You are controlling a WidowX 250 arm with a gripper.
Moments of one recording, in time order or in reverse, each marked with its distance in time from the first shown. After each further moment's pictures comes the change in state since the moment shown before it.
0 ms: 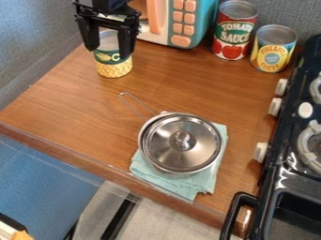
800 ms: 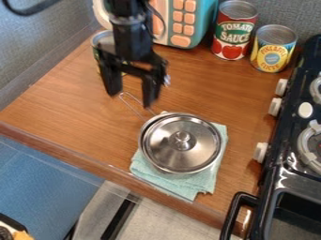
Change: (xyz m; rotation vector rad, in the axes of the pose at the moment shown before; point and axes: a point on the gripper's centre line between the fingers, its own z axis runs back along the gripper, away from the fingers) arm -0.066 -0.084 -0.016 -0.065 -0.020 -0.122
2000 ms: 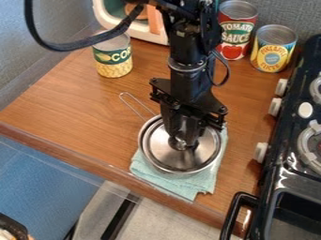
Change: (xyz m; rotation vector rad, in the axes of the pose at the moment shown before) arm -0.003 -0.070 -0.023 -0.004 -0.048 -0.145
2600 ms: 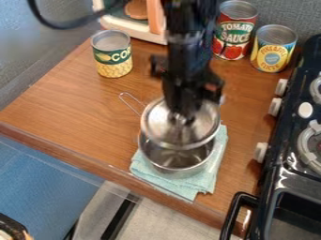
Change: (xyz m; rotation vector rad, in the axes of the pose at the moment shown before) arm 0.025 0.016 0.026 -0.015 -0.035 0.007
